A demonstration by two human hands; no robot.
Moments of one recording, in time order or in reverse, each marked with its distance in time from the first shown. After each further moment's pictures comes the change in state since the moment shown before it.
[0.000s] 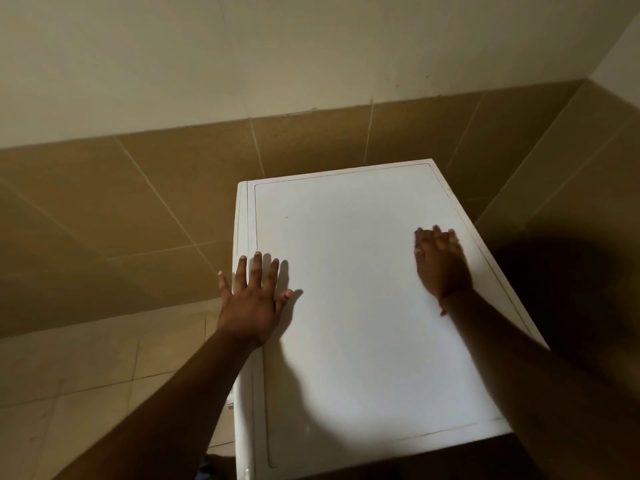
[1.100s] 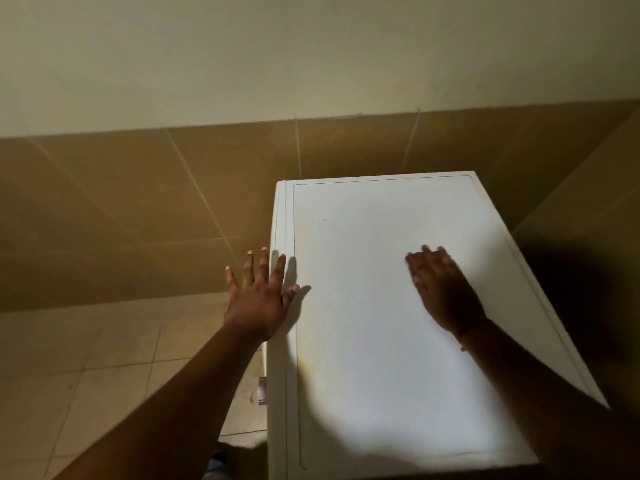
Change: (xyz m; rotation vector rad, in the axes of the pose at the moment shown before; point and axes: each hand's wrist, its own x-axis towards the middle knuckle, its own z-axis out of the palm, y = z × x) left_hand -0.003 -0.047 -0.015 -0.028 -0.013 -0.077; right_hand -0.013 -0.046 0.000 0.048 -0.040 -0.218
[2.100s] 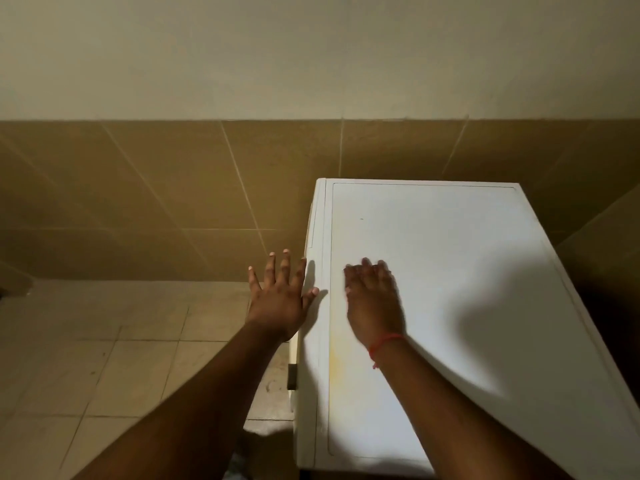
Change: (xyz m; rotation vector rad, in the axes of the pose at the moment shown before) left_hand -0.026 -0.023 0.007 -0.002 -0.012 -0.062; right_hand 0.016 -0.206 0.001 0.133 -0.059 -0.010
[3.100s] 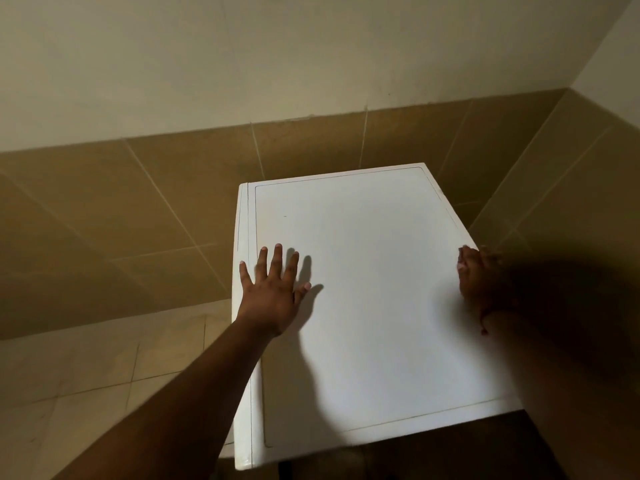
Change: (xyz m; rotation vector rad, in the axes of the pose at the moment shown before) left_hand 0.010 0.108 0.000 0.028 0.048 0.196; right_hand -0.095 0.308 -0.038 -0.145 0.114 0.422
